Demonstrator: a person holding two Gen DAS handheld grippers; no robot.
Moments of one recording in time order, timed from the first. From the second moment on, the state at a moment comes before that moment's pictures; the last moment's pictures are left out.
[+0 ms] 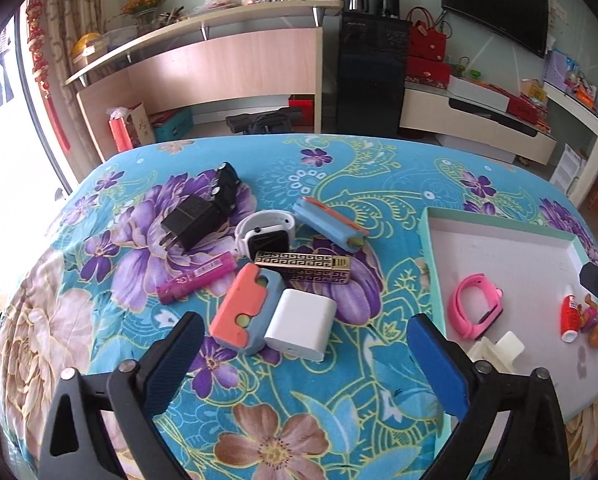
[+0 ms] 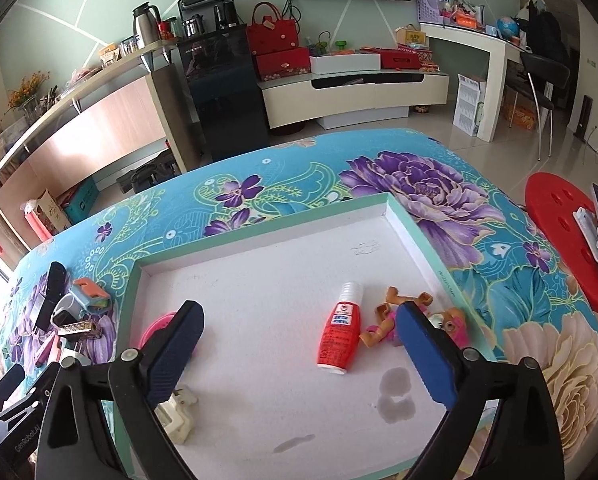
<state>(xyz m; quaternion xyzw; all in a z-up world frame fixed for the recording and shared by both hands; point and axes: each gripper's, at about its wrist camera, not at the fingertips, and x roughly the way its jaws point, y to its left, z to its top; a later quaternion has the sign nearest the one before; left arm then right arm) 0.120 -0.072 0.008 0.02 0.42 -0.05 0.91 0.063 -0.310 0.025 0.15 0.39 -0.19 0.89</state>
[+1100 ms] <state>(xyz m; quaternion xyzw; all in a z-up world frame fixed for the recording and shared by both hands) 0.164 0.029 0.022 0.00 0.44 0.06 0.90 0.127 -0.167 0.012 0.12 0.40 0.00 0.91</state>
